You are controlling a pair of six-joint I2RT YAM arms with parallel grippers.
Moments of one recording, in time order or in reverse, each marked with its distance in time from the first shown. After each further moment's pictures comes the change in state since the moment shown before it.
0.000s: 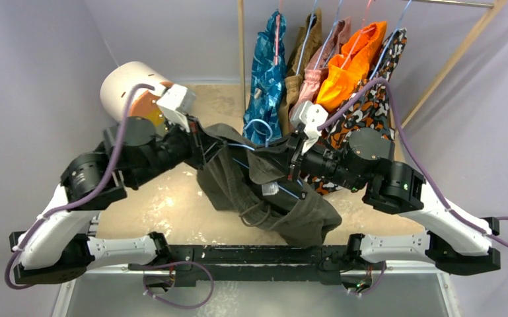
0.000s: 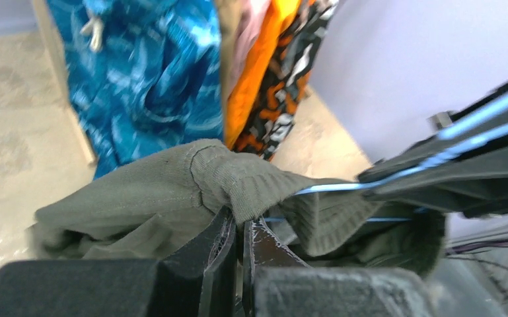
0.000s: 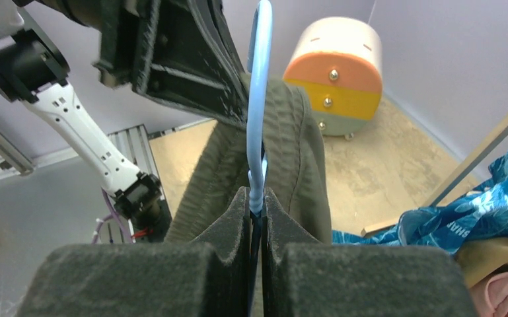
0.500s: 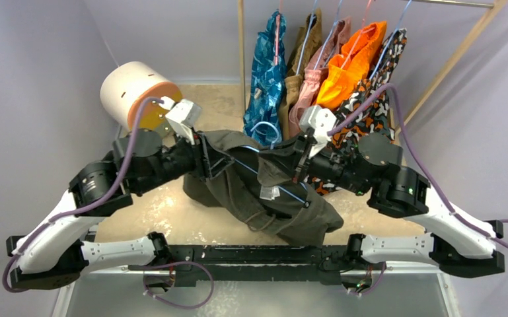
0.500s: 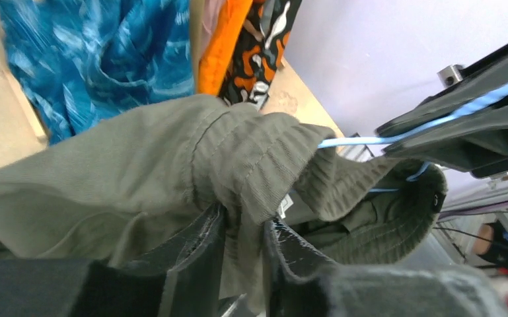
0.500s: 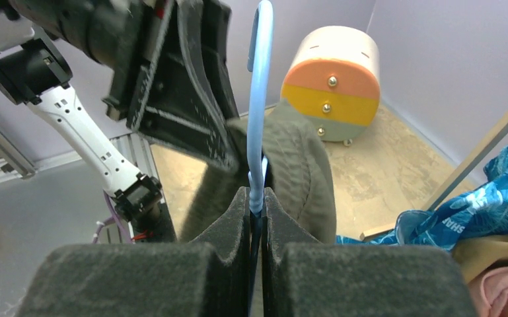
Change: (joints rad) left arm 0.000 -0.089 -0.134 0.098 0.097 -0.060; right arm 0.000 -0.031 -0.026 0.035 -0.001 -0.011
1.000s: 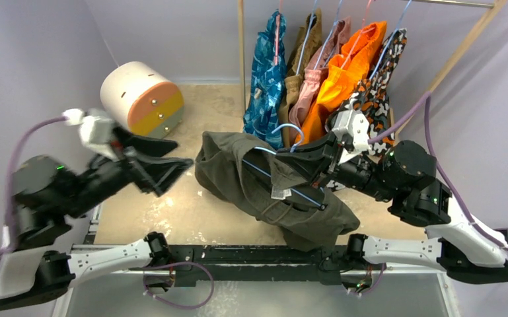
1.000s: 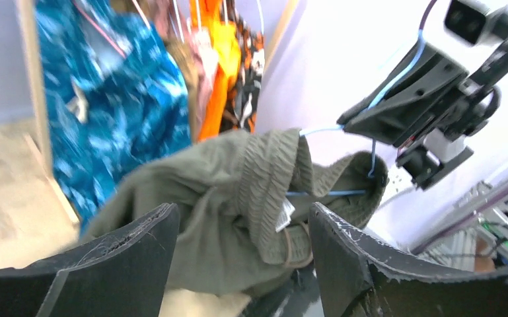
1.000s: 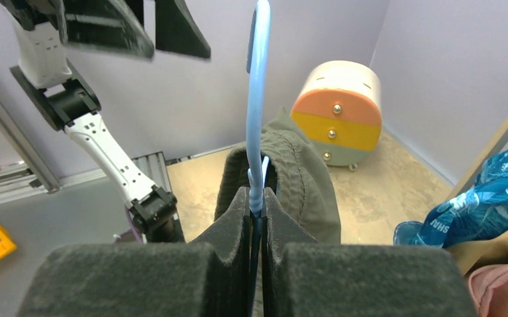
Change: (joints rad) left arm 0.000 -0.183 0.031 0.035 0.023 0.121; right arm 0.000 -0.132 -0.053 0.039 -0.032 0.008
